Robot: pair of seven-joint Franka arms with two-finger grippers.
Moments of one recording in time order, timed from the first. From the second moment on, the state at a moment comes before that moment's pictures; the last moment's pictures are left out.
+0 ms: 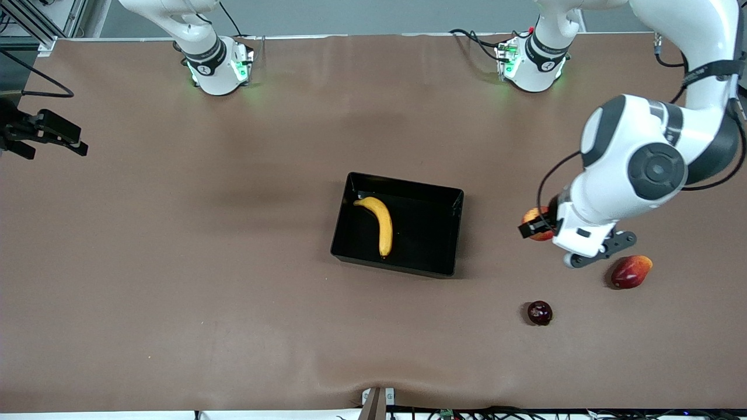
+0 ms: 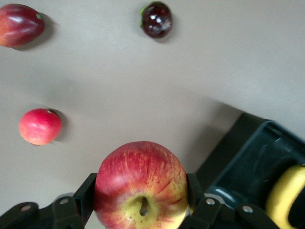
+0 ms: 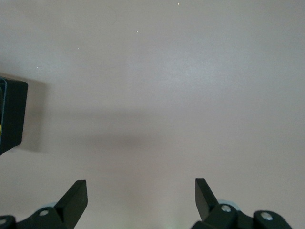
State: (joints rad) left arm -0.06 0.37 -0.22 -1.53 0.06 1.77 -0.64; right arm 0.00 0.00 -0.04 -1.52 0.03 1.50 -0.08
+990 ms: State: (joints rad) left arm 0.09 0.38 -0.22 -1.89 0.06 2.15 -0.46; right arm 0.00 0.00 -0.04 -1.51 0.03 1.50 -0.08
